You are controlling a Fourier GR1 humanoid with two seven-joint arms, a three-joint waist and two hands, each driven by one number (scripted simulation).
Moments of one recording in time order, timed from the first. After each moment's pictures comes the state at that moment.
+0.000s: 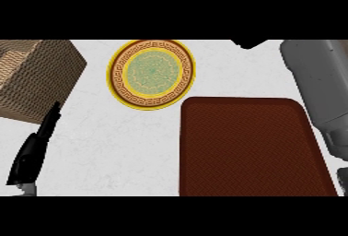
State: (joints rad) left arm 0.03 0.27 0.12 -1.48 -0.22 -0.02 -0.12; right arm -1.14 -0.34 -0.08 -0.69 0.66 0.08 -0.39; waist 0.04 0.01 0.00
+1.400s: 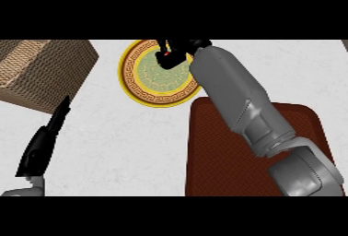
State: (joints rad) left arm -0.01 0.25 0.09 -1.50 -0.25 -0.04 -0.11; right arm -1.41 0.00 0.01 -0.21 0.56 -0.02 -0.17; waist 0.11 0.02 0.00
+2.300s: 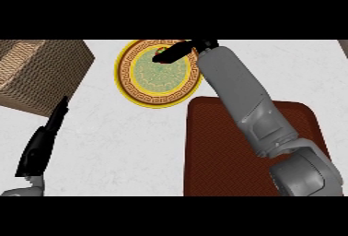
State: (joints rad) left arm -0.01 0.24 0.11 -1.48 -0.25 -0.04 -0.12; right arm -1.38 -0.01 -0.15 -0.21 0.29 -0.24 -0.19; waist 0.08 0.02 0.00
